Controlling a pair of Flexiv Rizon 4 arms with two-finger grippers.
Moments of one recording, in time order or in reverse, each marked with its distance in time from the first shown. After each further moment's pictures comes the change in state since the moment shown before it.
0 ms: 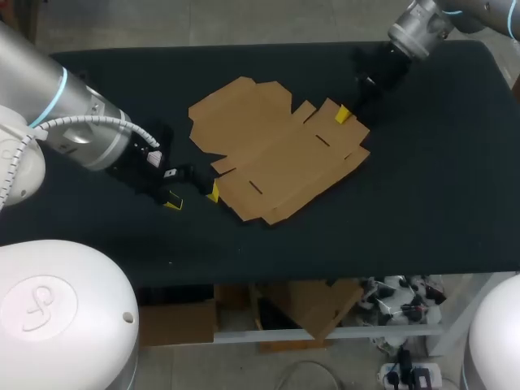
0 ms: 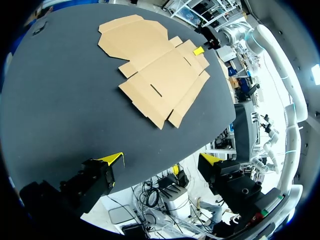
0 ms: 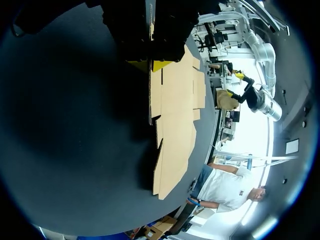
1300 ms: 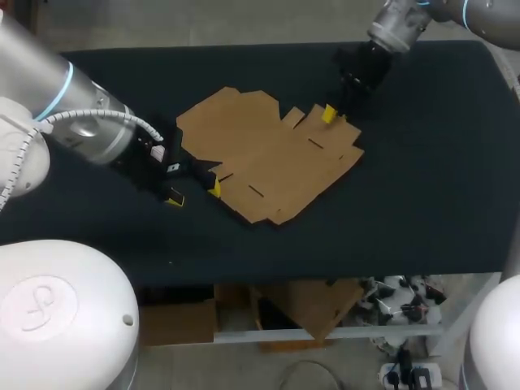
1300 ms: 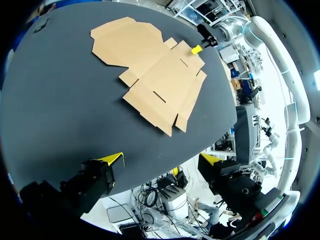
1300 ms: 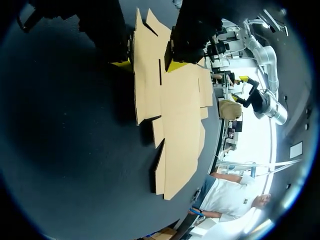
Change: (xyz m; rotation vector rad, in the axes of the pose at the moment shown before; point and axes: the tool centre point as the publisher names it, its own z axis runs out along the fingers) left arm -0.001 -0.009 0.003 -0.007 -0.010 -0.032; right arm -0.006 0.022 0.018 0.123 -0.022 -0.025
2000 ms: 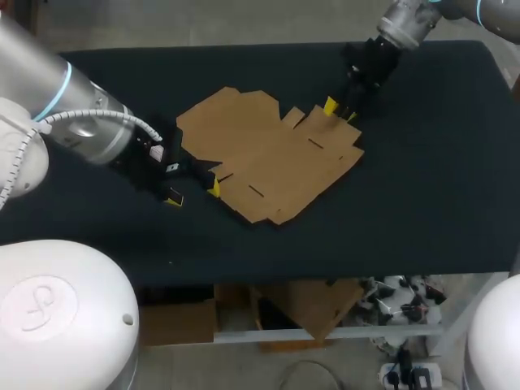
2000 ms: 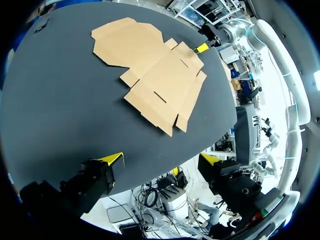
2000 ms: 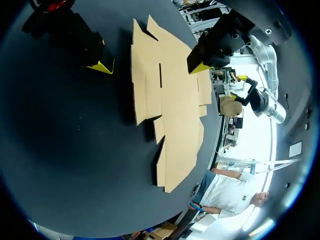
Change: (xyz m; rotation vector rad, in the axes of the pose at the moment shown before) left arm -0.001 0.000 -0.002 0.004 -0.001 -0.002; right arm -0.003 -0.003 -0.016 -0.041 -0.009 0.005
